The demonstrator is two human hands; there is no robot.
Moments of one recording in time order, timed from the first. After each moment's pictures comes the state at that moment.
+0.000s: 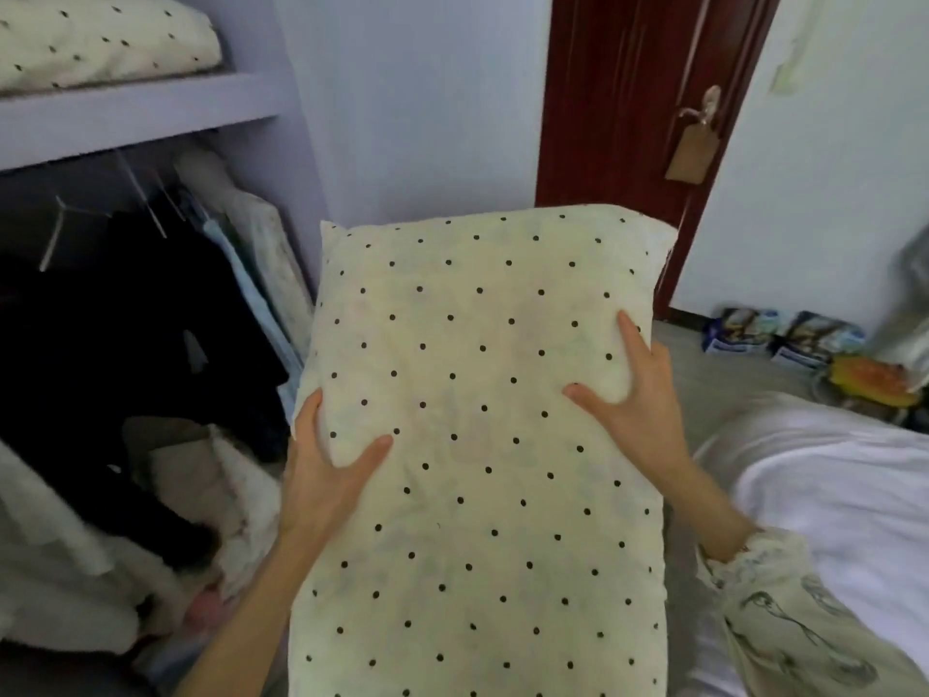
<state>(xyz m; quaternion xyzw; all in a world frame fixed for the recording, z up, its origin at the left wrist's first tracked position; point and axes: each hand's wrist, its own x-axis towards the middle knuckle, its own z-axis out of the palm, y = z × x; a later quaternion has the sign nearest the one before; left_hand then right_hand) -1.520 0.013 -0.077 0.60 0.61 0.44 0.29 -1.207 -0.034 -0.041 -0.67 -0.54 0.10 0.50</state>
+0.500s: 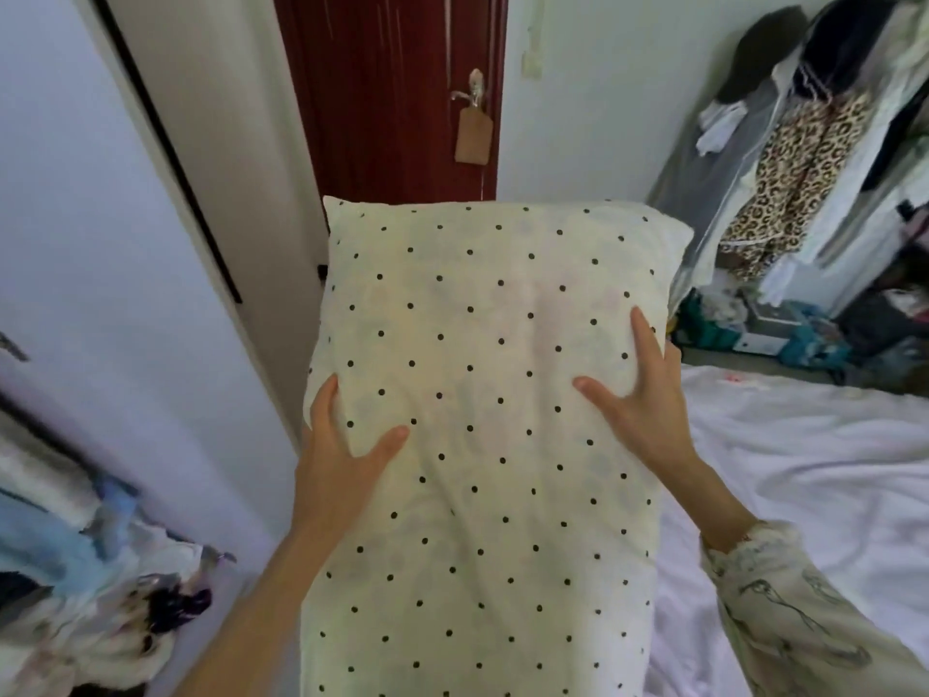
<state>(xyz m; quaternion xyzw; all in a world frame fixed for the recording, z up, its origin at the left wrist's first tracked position) -1.217 0.018 -0.086 0.70 0.45 0.37 0.42 -0.953 -0.140 -0.047 -0.79 -0.38 -0.03 0.48</state>
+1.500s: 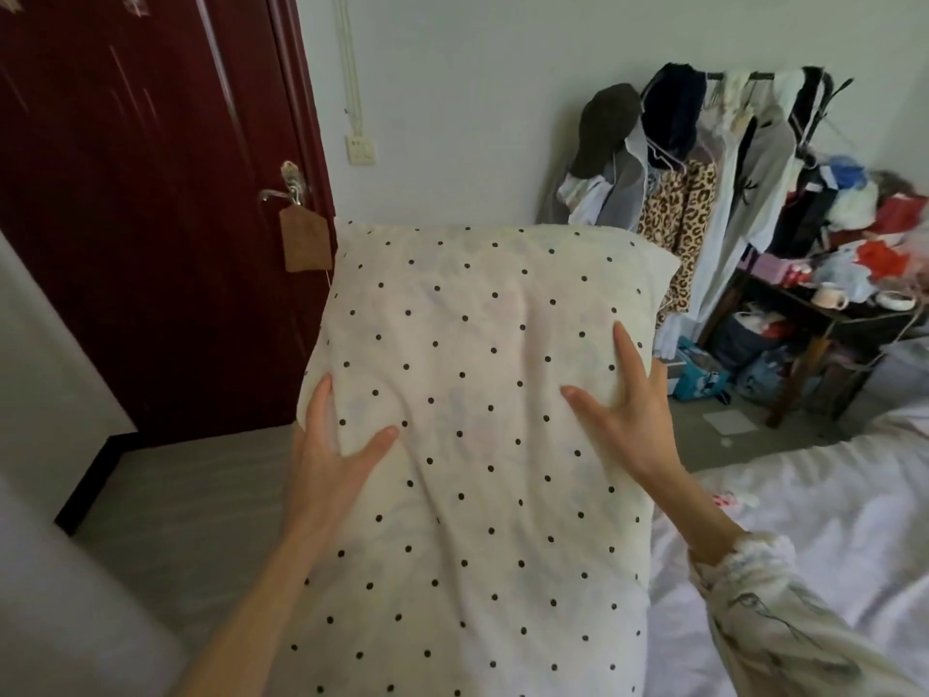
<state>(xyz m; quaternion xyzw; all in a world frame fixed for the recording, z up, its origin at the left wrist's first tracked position) -0.774 0.411 -0.053 0.78 0.26 0.32 0.47 -0.607 0.159 -0.021 -0.84 -0.21 -0.15 0.48</state>
